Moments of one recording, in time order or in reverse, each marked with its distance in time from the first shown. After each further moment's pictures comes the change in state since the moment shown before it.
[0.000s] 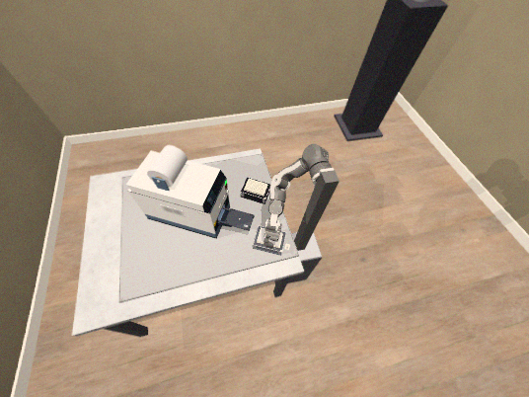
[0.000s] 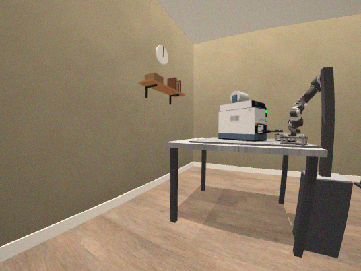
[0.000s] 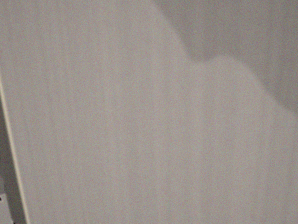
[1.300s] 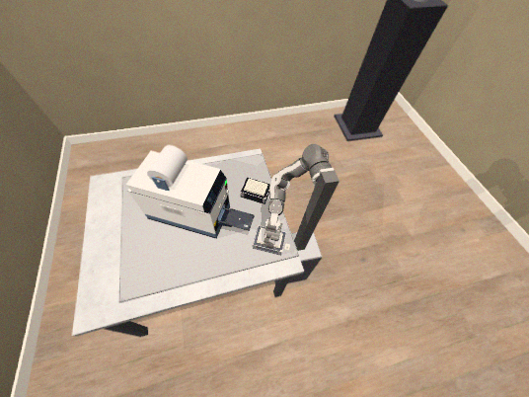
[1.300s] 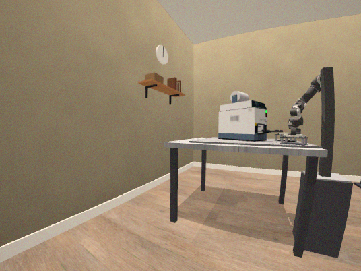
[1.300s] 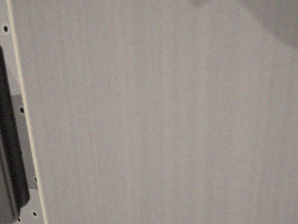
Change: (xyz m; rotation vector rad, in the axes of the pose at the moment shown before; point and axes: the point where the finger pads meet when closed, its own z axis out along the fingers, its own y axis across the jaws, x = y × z) arm 0.001 0.000 -0.006 -0.002 0.001 -0.006
